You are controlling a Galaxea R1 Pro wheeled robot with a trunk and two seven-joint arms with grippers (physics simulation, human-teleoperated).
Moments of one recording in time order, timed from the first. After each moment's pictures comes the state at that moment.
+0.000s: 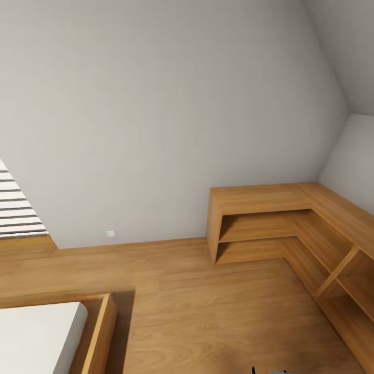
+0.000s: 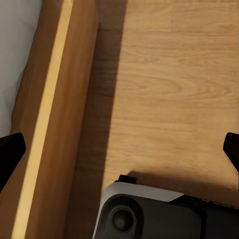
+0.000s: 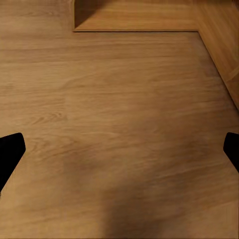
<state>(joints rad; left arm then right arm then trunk) -0.01 -0.02 -0.56 -0.30 0.54 -0.62 0.37 -0.34 0.02 0.34 0.02 -0.24 -0.72 -0.29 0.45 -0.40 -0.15</state>
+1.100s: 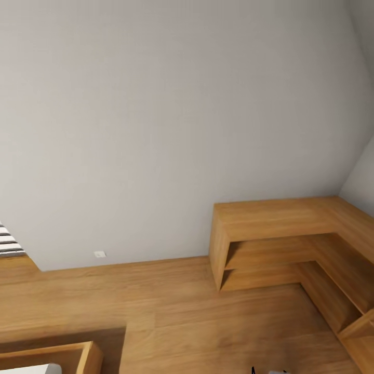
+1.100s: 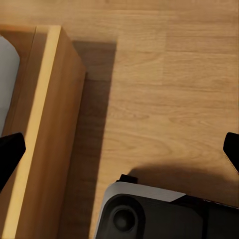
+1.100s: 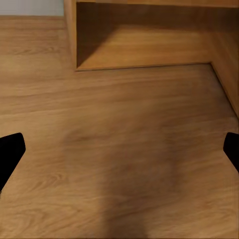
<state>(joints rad) -0.01 -0.02 -0.56 -0.30 0.55 -0.62 0.37 -0.34 0.02 0.34 0.02 -0.24 -0.72 -0.29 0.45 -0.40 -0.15</state>
